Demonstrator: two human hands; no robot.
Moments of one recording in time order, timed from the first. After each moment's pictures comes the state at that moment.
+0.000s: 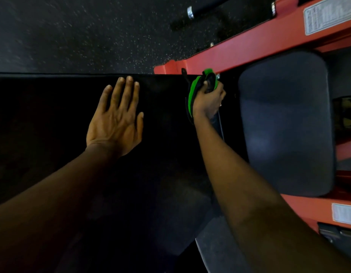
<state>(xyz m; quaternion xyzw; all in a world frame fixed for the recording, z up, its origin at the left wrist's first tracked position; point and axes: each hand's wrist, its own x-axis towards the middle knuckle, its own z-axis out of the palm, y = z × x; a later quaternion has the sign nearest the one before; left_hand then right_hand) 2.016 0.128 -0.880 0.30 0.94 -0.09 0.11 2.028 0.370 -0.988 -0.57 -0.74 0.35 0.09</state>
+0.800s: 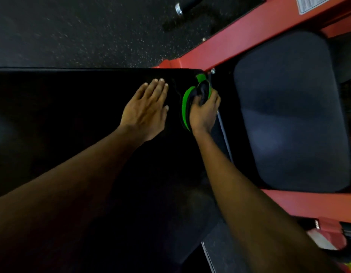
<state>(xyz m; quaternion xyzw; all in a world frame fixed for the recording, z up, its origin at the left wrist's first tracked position) 2.028 0.206 -0.910 0.39 0.91 -0.04 0.15 2.087 0.361 -0.991 -0.49 -0.78 0.38 0.08</state>
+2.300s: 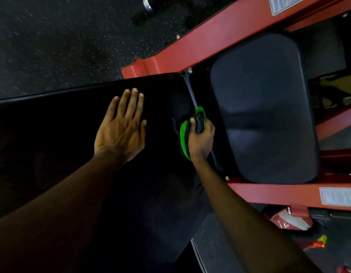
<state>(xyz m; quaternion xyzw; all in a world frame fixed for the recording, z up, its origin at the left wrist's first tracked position) 2.026 0.213 -0.919 0.36 0.91 -0.08 0.17 2.157 0.390 -0.999 -0.59 -0.74 0.33 0.03</state>
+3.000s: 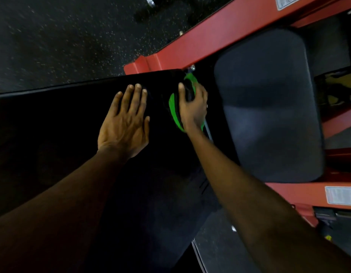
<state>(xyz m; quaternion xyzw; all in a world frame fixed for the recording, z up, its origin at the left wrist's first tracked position) 2.026 0.215 -0.919 0.36 0.91 -0.08 0.17 2.072 0.398 -1.002 -0.50 -0.79 0.36 0.07</state>
